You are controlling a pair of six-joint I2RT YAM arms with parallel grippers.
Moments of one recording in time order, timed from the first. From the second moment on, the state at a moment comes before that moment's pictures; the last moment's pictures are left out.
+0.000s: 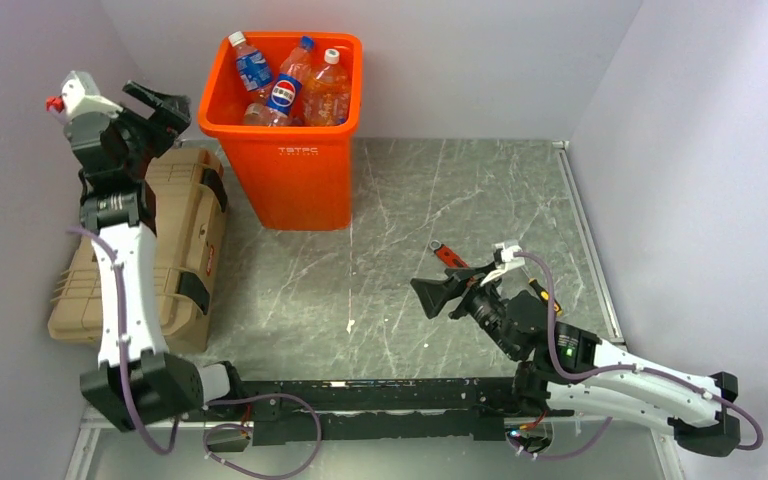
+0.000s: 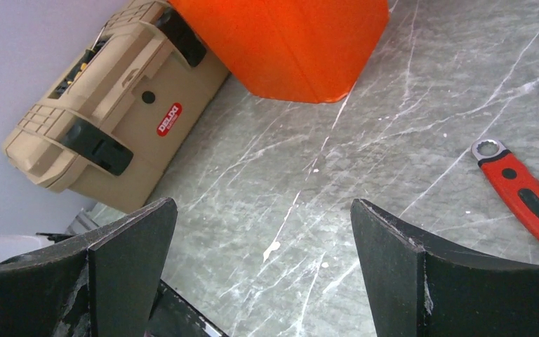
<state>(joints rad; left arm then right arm) 0.30 1.19 1.38 -0.20 0.17 -0.66 1.20 0.51 0.55 -0.11 0.60 0.55</state>
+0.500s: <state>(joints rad) 0.24 1.47 1.43 -0.02 0.53 -0.79 1.20 0.49 0.52 -0.13 0.60 0.55</state>
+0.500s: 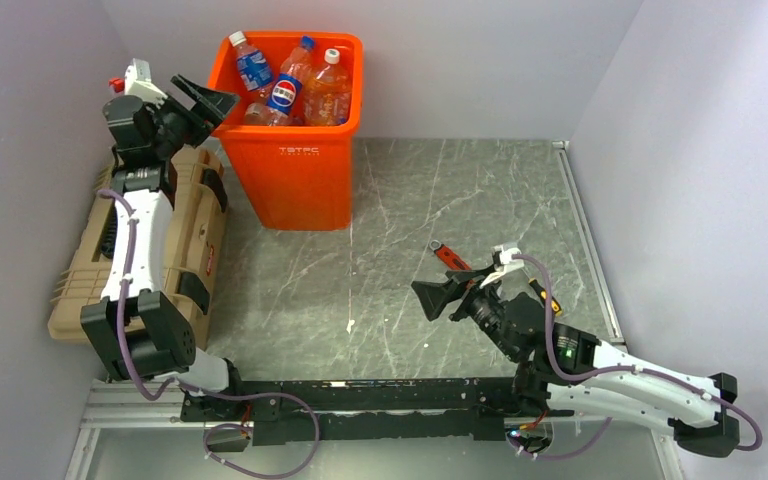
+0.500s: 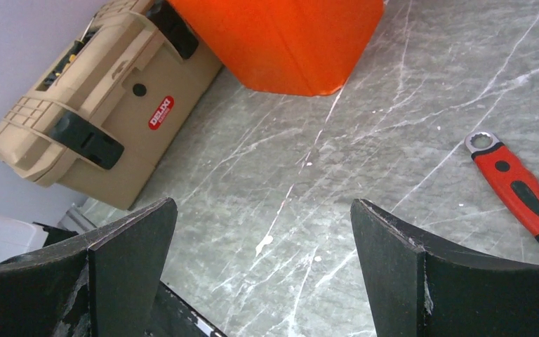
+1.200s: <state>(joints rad) -0.03 1.56 1.43 0.11 0.54 -0.76 1.20 0.48 0.52 -0.13 0.63 0.55</state>
